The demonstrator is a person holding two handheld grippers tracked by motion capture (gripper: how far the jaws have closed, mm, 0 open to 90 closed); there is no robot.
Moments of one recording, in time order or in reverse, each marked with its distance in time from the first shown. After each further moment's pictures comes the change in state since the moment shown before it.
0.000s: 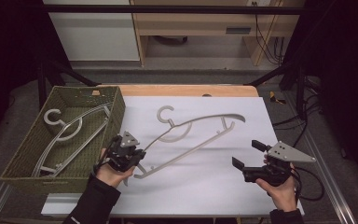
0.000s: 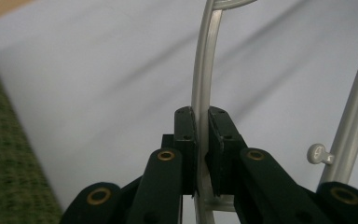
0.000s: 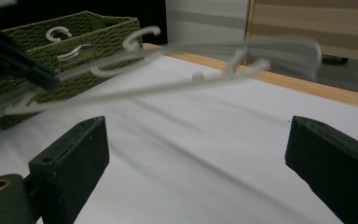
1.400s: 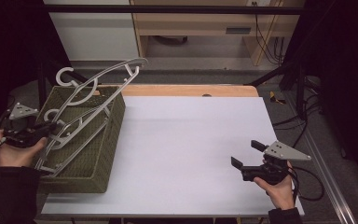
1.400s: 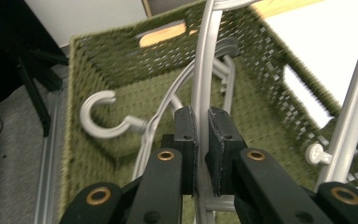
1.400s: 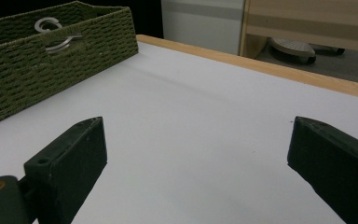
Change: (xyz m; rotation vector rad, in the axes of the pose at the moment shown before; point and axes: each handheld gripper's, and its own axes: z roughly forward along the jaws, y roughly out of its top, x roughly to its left) left arm 0.171 -0.052 -0.122 -0.052 0.373 -0.210; right arm -0.004 -0.005 0.008 0.028 -0.017 0.010
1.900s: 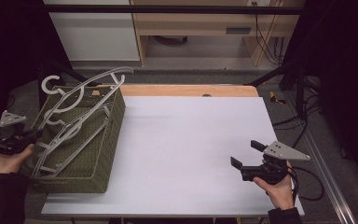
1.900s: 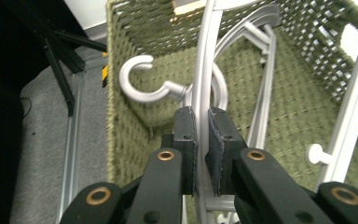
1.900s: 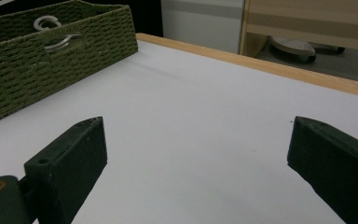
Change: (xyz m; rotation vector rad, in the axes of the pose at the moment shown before) left arm 0.025 -0.028 0.000 0.057 0.076 -0.008; right arm 0.000 -0.001 0.001 0.009 0.004 -0.010
